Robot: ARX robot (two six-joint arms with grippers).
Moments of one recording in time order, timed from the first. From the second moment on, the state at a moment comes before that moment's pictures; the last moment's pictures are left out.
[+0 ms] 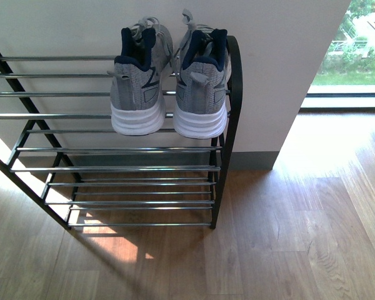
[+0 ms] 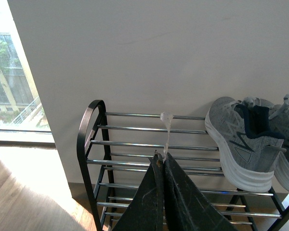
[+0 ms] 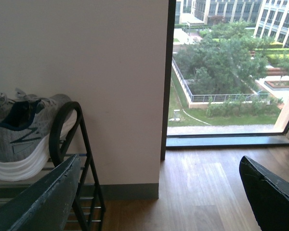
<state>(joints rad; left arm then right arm) 0.00 0.43 0.01 0.43 0.00 -0.01 0.00 0.00 0.02 0.00 0.00 0.00</state>
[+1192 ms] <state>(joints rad) 0.00 0.02 0.01 0.00 0.00 -0.01 0.00 0.00 0.02 0.00 0.00 0.00</state>
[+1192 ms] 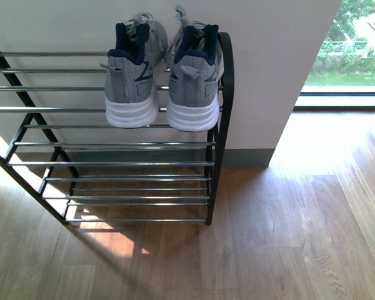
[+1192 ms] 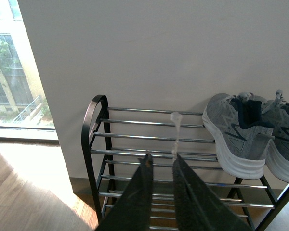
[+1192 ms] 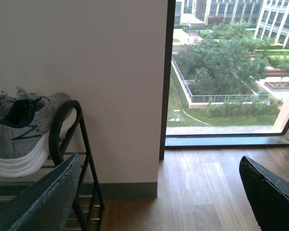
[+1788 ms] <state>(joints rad) 0.00 0.02 0.01 0.00 0.00 -0.01 0.00 0.00 0.02 0.00 0.00 0.00</state>
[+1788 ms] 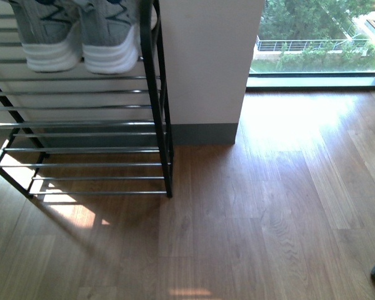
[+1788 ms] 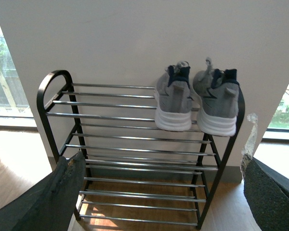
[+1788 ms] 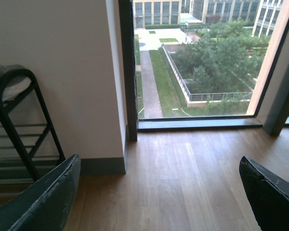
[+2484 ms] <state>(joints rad) 0.00 0.02 0.01 0.00 0.00 -0.01 0.00 0.00 0.02 0.00 0.00 0.00</state>
